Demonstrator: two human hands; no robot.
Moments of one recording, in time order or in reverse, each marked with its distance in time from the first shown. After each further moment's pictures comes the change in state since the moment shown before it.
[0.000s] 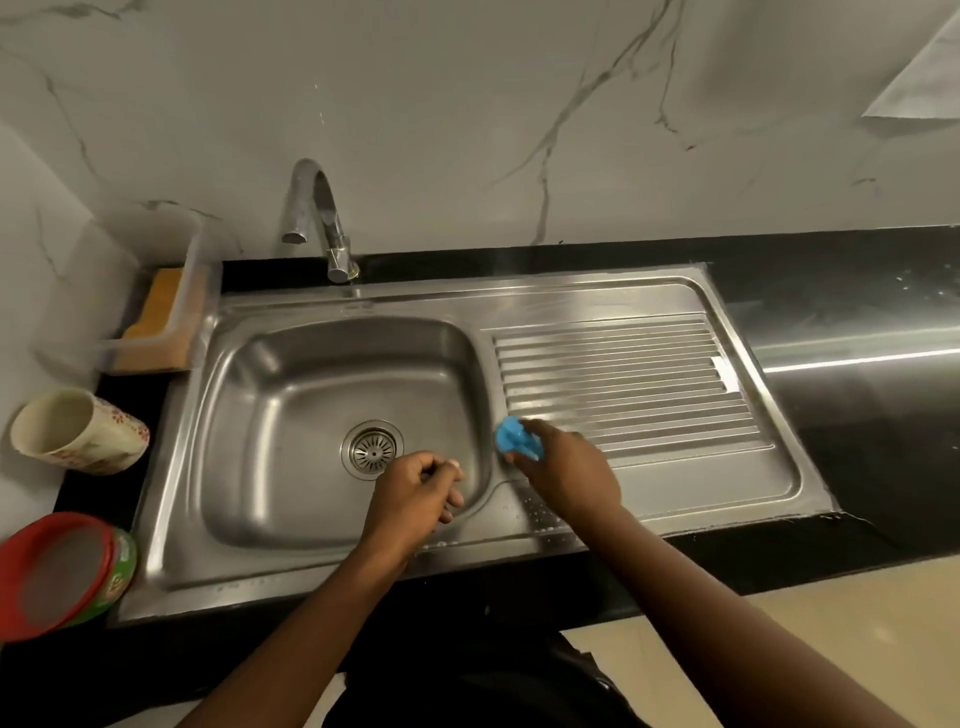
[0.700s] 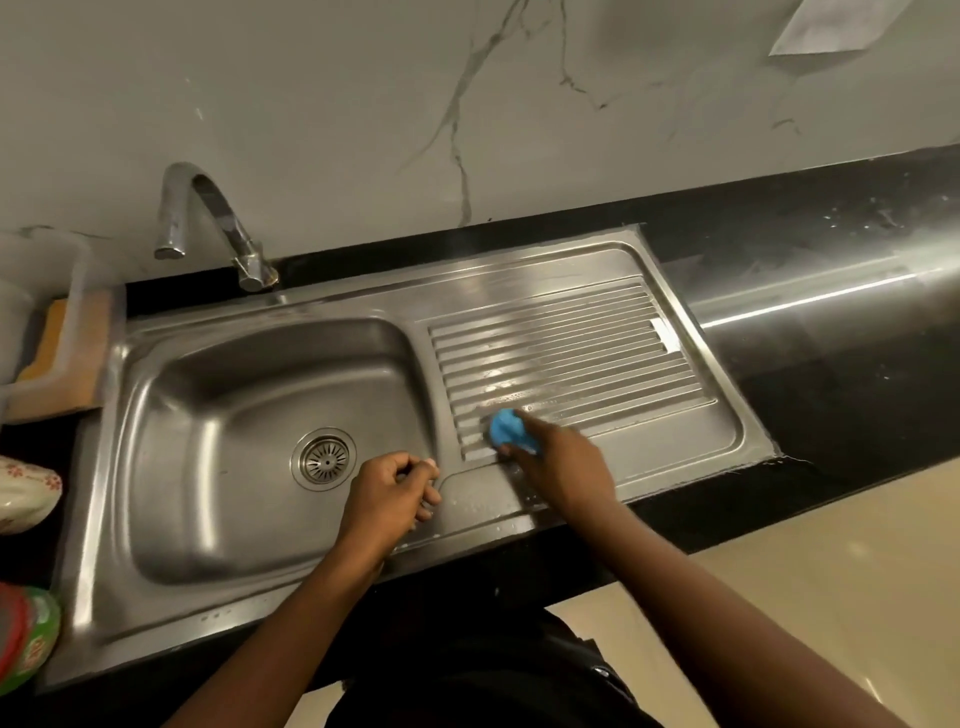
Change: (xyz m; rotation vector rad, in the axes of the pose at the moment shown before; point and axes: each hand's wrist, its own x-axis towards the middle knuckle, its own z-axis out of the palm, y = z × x) left_hand 0.007 0.007 0.041 0.100 -0.065 -0.001; right_hand -0.021 0.055 -0.018 0.124 0.028 0.122
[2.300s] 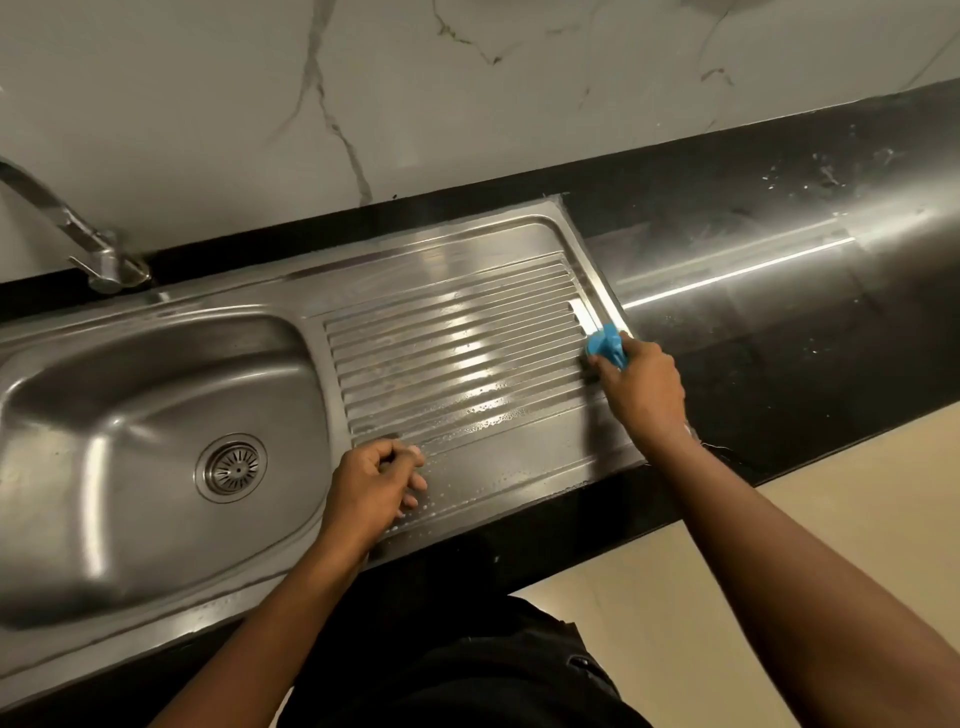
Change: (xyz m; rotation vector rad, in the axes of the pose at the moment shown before) left_hand 0.019 0.025 0.117 0.028 -0.036 0.033; right_hand 0.061 0.171 -0.127 0.188 0.263 0.299
